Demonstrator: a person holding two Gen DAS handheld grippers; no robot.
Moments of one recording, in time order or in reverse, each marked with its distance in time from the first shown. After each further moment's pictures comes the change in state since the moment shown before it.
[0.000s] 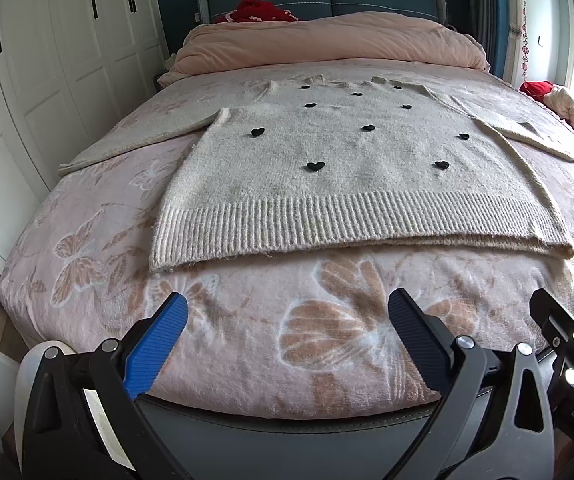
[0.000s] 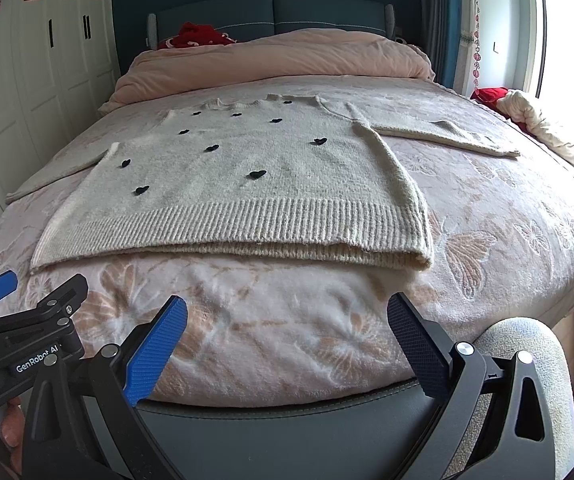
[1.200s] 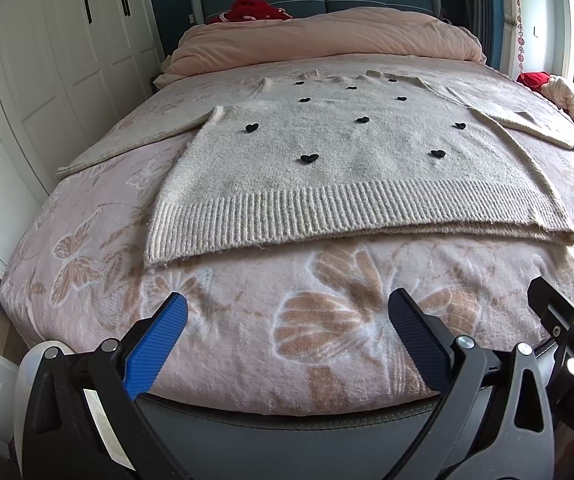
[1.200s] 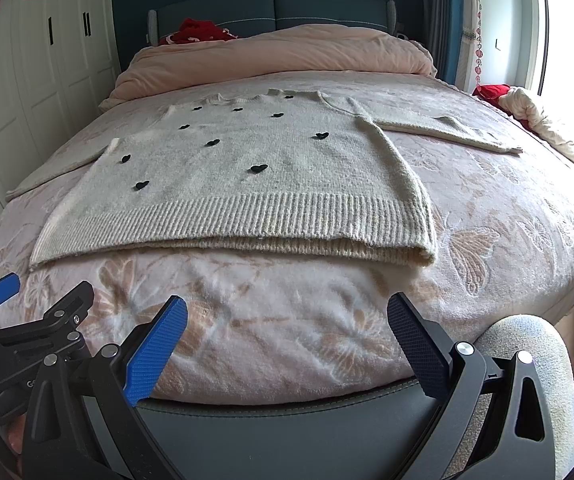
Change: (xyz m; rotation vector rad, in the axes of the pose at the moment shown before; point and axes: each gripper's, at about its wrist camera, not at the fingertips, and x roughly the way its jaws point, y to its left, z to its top) left arm 0.002 -0.007 -0.007 0.031 0.004 0.009; right arm 0.006 0.000 -0.003 -0.002 0.015 0.000
